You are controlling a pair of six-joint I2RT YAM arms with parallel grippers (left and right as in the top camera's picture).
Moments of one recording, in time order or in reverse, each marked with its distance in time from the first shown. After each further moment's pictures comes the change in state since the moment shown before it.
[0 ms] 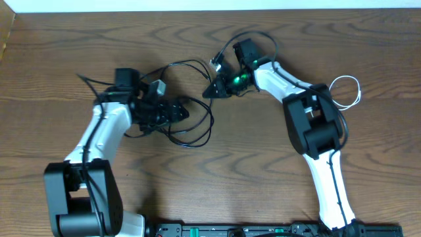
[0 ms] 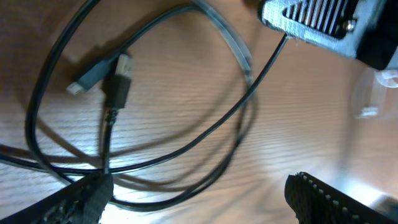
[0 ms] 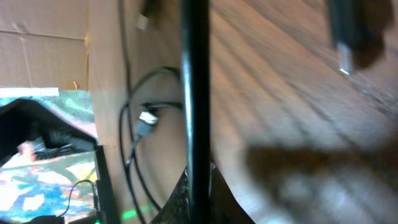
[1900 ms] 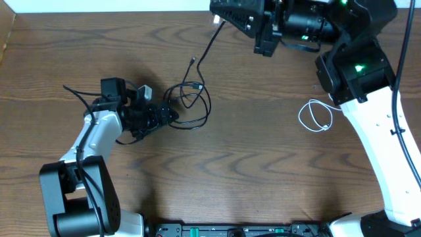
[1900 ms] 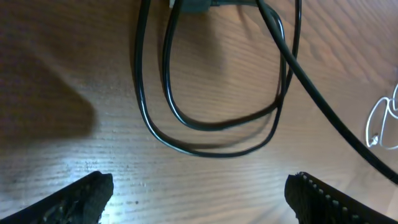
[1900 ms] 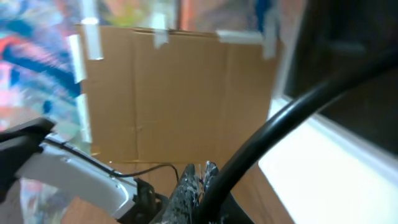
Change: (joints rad) left arm 0.098 0.000 -0.116 0.148 -0.010 -0.032; right arm -0.028 -0.872 -0.001 0.564 -0.084 -0.054
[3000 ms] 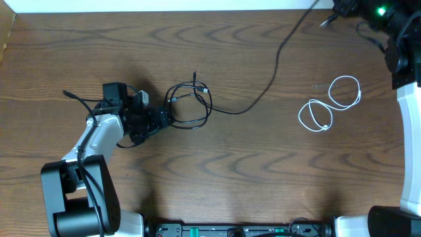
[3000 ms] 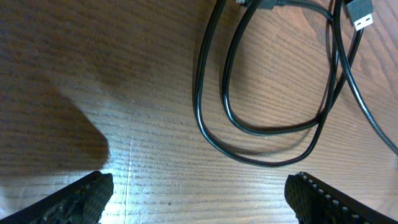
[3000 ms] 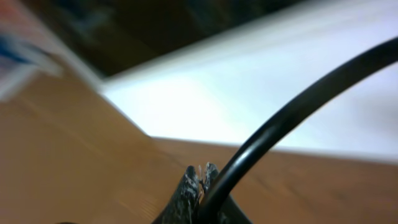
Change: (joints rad) left arm 0.000 0.001 -0.042 0.034 -0.104 -0.074; right arm -0.407 -0.007 0.000 -0.503 0.417 0.303
